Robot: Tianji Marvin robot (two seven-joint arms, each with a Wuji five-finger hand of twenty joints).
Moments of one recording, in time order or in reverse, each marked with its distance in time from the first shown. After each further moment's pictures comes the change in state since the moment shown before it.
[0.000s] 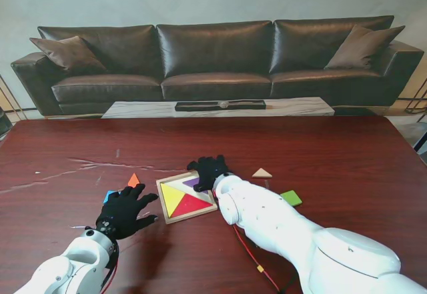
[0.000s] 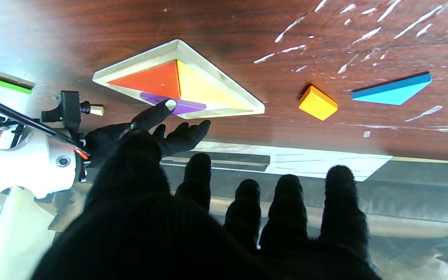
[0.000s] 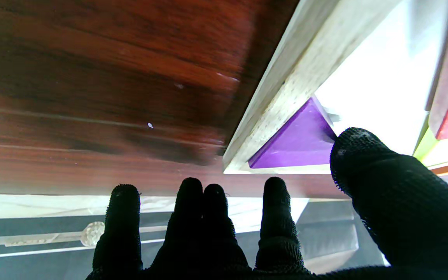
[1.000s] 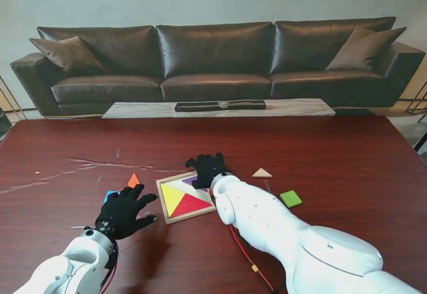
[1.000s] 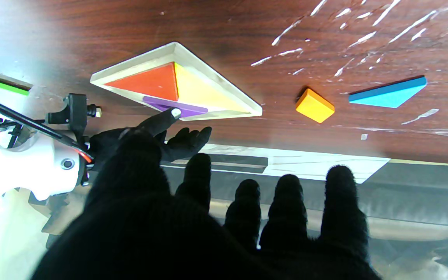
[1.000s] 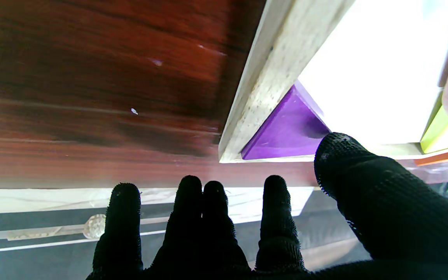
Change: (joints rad) left arm 0.000 0.000 -0.003 0.001 -0.003 0.003 -0.010; right arm 0.014 -0.082 -0.006 0.142 0.032 -0.041 -0.076; left_hand 0.000 0.000 0.000 0.000 0.000 0.000 0.000 0.000 0.000 0.000 0.000 0.000 0.000 0.000 0.000 0.000 0.000 0.000 0.000 0.000; right_hand 0.056 0.060 0.002 0.000 0.000 0.000 0.037 0.034 0.000 0.002 0.065 0.016 0.000 0.009 0.047 0.000 0.000 0.000 0.035 0.000
